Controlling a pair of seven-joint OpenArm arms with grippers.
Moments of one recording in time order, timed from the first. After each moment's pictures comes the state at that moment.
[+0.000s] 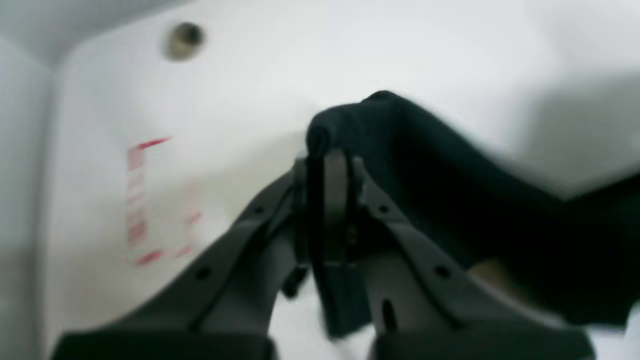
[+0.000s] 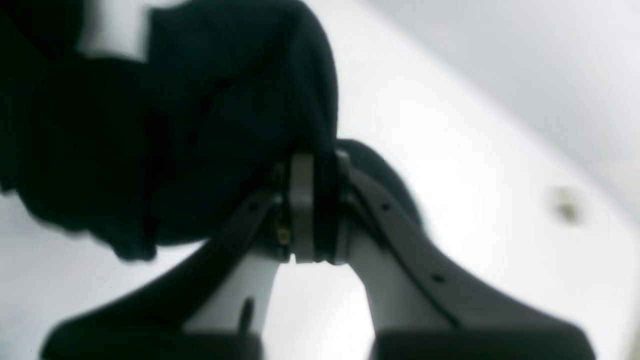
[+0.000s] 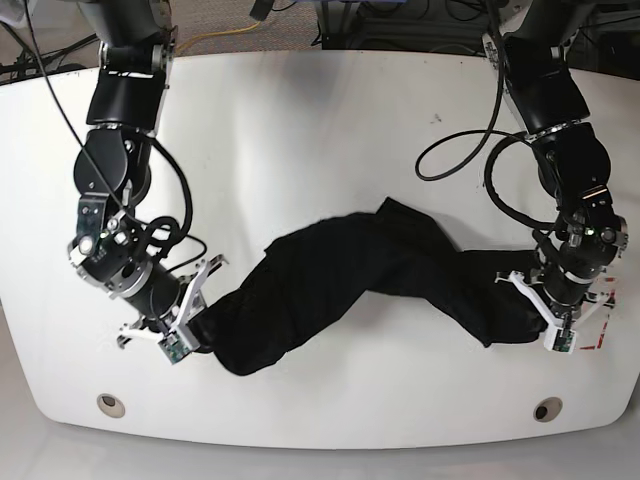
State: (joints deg) left arm -18.2 -11.3 -19.3 92.2 -3.2 -32.3 47.3; right arm 20.6 14.5 6.6 96.0 16.9 41.6 -50.4
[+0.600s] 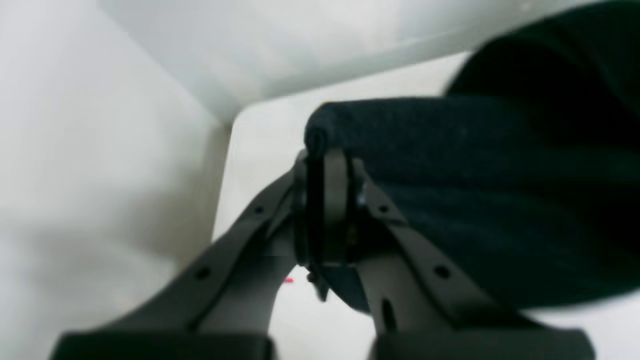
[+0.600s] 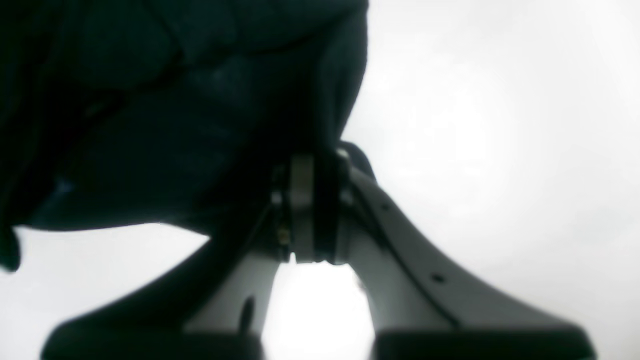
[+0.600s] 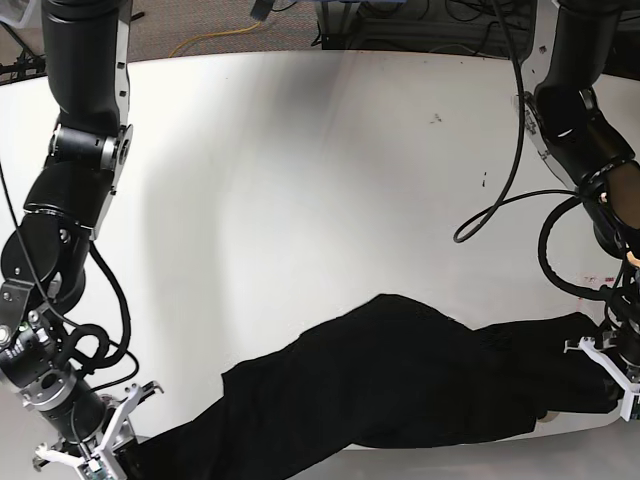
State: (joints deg) left arm -33.4 -16.8 -23.3 100.4 -3.6 -32.4 62.5; right arm 44.5 21.3 6.4 93.9 17.6 41.6 -54.0
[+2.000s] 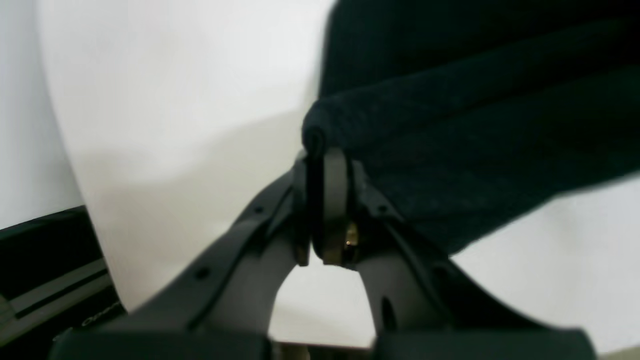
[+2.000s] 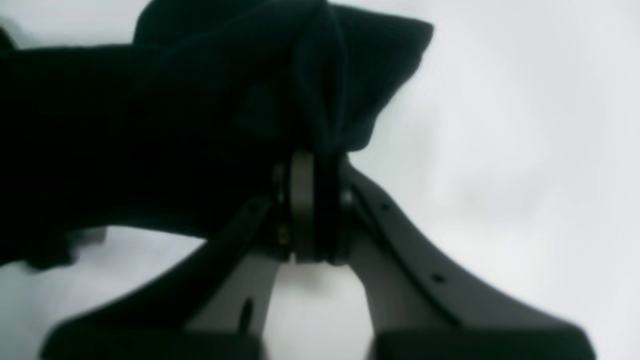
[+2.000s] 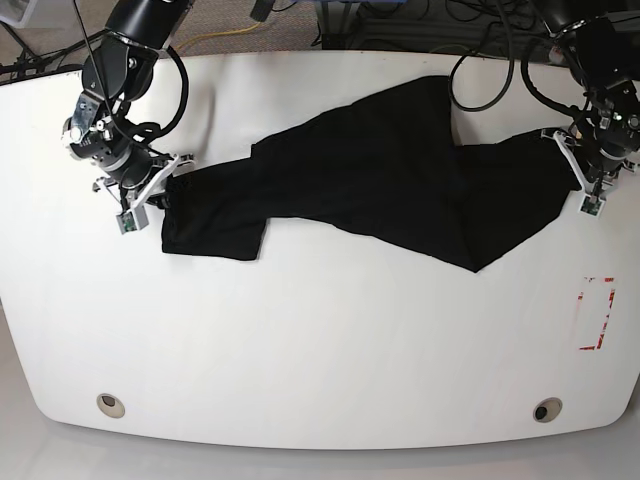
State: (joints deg) left arm 8.4 -15.8 -33.2 105.3 -3.6 -42.3 62.5; right arm -3.4 6.4 29.9 92.6 17.2 41.1 -54.1
